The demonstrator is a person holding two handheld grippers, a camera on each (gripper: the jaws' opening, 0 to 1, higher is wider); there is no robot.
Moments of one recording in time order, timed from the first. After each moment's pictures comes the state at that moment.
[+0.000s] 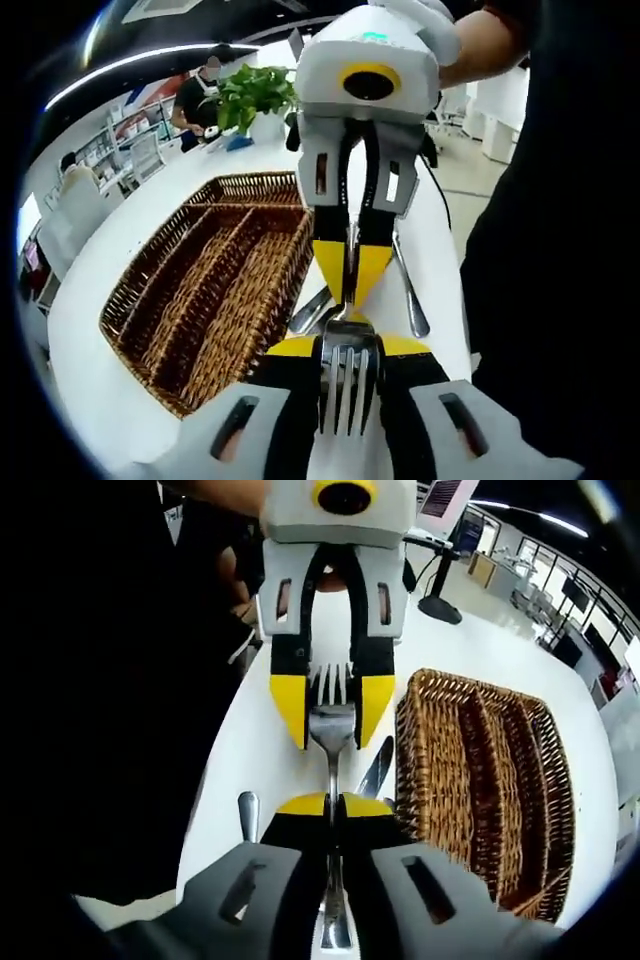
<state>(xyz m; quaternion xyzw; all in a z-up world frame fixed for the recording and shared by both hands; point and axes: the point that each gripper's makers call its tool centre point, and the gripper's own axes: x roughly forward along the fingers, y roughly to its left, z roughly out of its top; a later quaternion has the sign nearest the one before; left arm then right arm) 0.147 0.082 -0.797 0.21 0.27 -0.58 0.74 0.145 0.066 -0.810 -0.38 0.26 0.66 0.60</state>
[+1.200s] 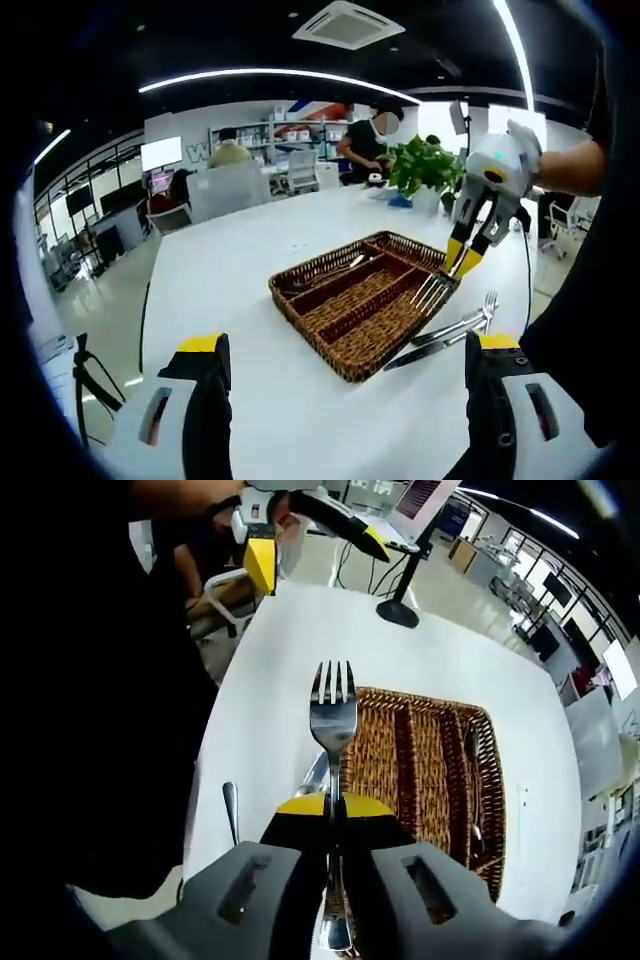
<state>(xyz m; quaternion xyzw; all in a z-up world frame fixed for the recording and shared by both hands) 0.180 0.221 -0.686 0.08 0.20 -0.33 0.92 0.182 0.052 -0.734 -0.43 0.27 0.60 0.62</state>
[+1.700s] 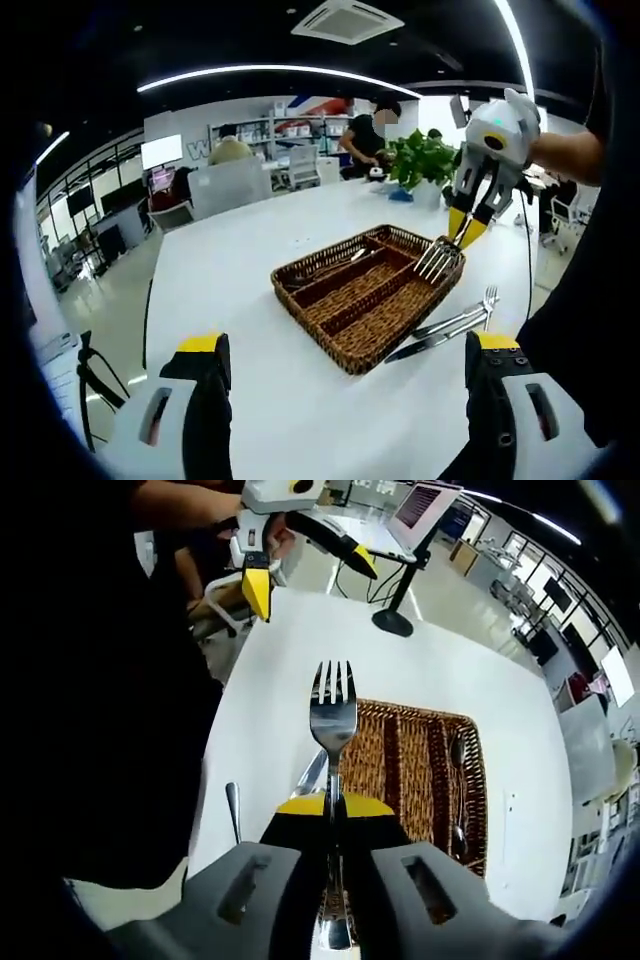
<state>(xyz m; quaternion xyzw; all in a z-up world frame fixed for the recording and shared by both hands) 0.177 0.224 -0.690 0.08 0.21 -0.33 0.92 0.182 0.053 -0.711 -0.44 0.27 0.60 0.62</state>
